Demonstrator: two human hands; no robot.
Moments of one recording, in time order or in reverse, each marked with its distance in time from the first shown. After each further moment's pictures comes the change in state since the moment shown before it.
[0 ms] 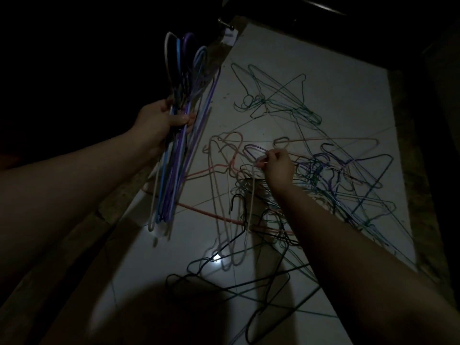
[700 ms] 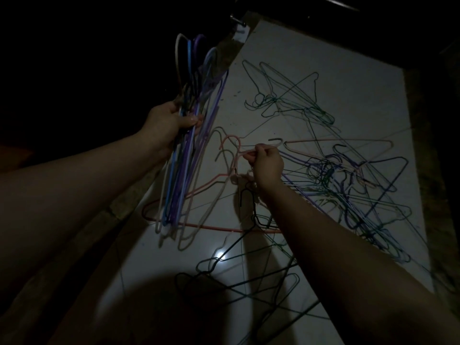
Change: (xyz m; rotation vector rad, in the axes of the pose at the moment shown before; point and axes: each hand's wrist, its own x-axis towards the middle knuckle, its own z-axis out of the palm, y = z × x) left_hand 0.001 -0.007 -0.011 0.052 0.015 -0.001; right_hand -0.014 -0.013 0.045 0.233 -0.023 0.061
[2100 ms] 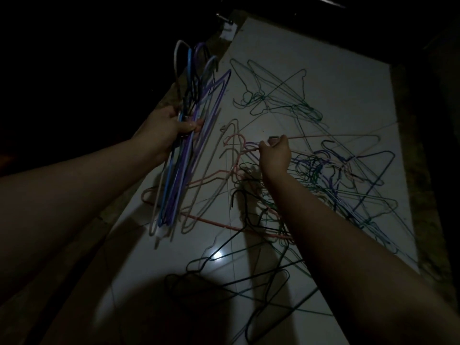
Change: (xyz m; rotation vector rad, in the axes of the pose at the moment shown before) left_hand -0.003 -0.006 0.023 -0.004 -0.041 0.002; right_hand 0.025 -0.017 -0.031 -0.130 0.096 -0.030
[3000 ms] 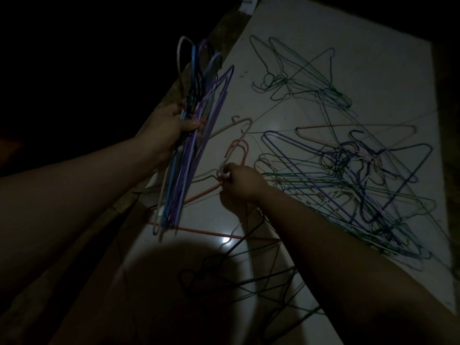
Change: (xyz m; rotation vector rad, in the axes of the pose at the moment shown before) left_hand 0.022 -0.033 -0.034 0.083 0.035 -0.073; right_hand -0.037 0.060 0.052 -1.050 -0.820 -0.525
